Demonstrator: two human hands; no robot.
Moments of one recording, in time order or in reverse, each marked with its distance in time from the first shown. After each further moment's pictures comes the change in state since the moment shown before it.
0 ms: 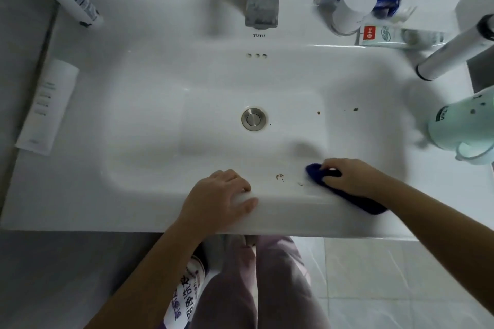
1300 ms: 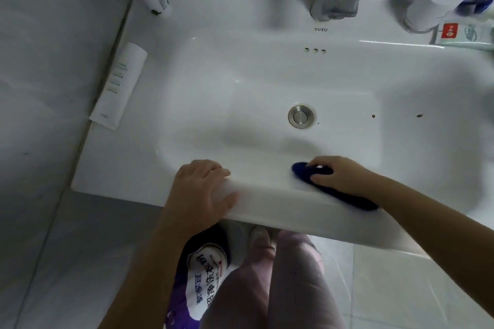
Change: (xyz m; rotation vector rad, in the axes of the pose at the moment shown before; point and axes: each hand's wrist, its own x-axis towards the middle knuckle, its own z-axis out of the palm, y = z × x) left_hand -0.068 -0.058 -0.034 0.184 0.271 -0.157; right_hand 0.029 -0.090 0.021 0.155 -0.063 -0.237
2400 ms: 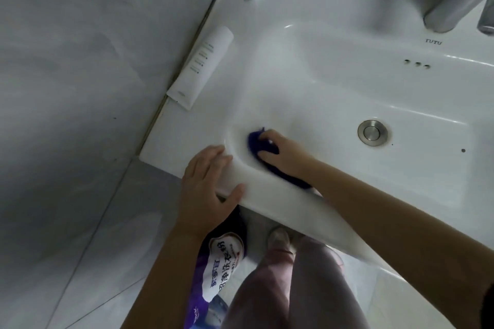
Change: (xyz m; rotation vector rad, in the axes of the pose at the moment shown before) left_hand -0.046 -0.063 -0.007 -0.047 0.281 -0.265; right_hand 0.103 -0.164 0.069 0.063 -0.041 -0.337
